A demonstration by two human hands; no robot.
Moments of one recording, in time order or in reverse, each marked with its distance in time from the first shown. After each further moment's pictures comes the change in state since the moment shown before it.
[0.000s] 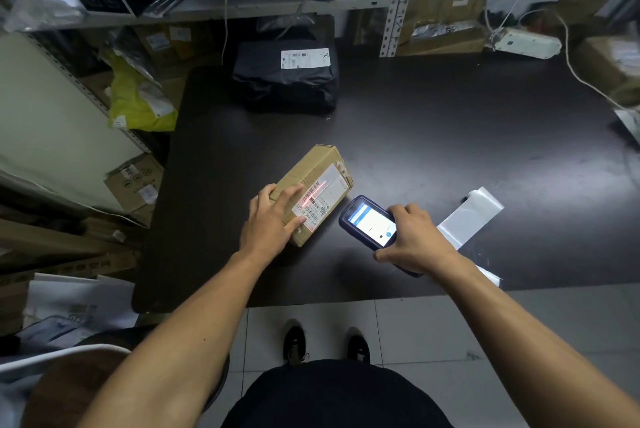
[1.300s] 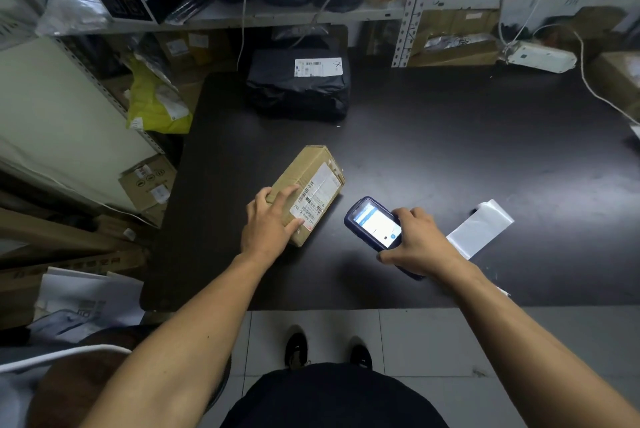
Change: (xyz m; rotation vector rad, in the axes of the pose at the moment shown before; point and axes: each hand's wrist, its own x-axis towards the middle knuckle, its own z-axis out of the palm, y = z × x) left_hand 0.001 -0.007 -0.002 -0.025 0.072 -0.104; right_hand 0.015 0.005 0.001 0.010 -0.012 -0.026
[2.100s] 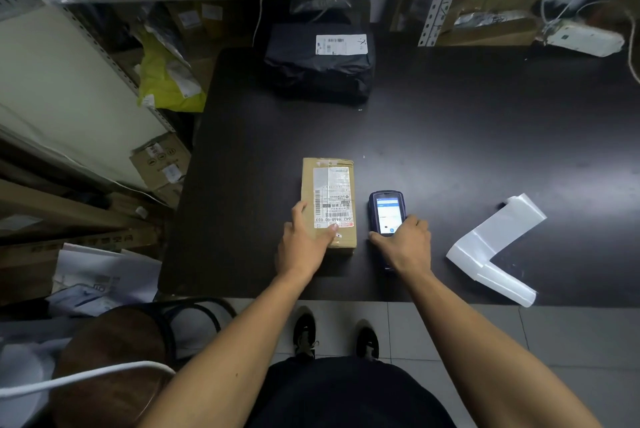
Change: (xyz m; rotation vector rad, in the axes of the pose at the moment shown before) left_hand -0.033 0.004 0.035 -0.301 -0.070 -0.337; right_hand 0.037 -0.023 0.088 0.215 0.197 0.397
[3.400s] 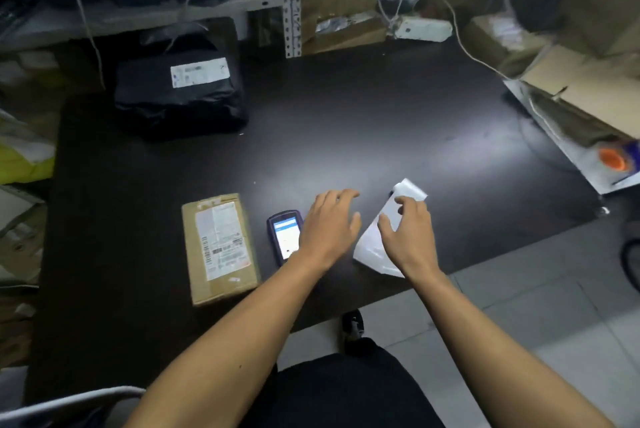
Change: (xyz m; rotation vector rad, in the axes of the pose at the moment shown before) left_hand -0.018 0.168 0.117 0.254 -0.255 0.847; right_hand 0.024 0.104 -0.115 0.181 0.361 -0.028
